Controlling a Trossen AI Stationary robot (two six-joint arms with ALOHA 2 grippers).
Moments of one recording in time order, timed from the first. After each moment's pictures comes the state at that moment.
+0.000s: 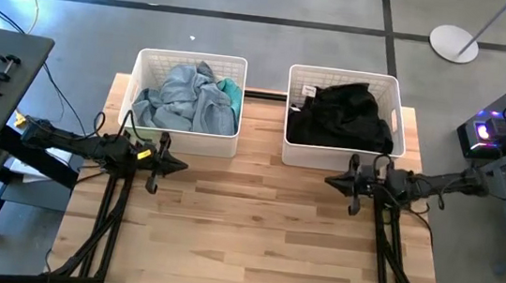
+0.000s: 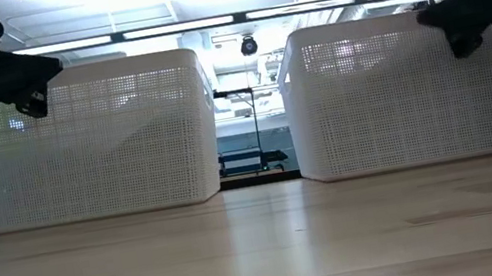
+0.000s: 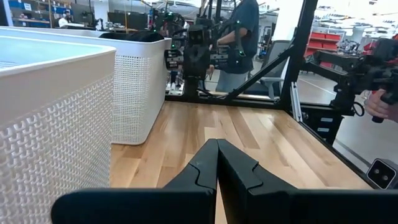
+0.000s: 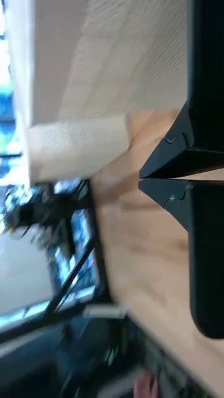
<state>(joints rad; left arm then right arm) -0.16 0.12 0.01 0.10 -0.16 -0.08 0.22 0.11 0.02 0.06 0.26 0.17</state>
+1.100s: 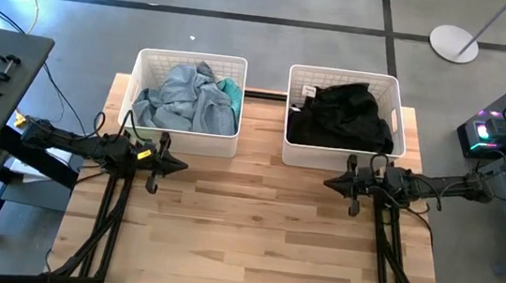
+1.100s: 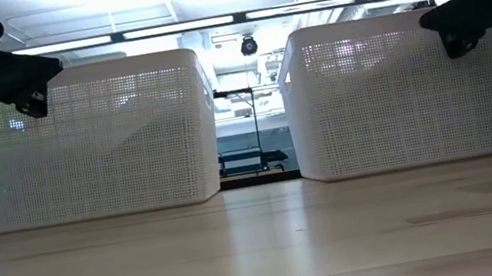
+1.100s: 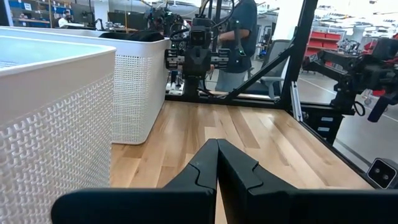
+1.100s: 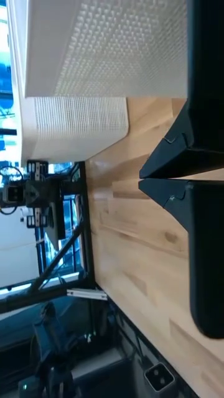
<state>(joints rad) -0.16 0.12 0.01 0.10 -0.16 -0.08 0.14 0.12 0.02 0.03 0.12 0.10</state>
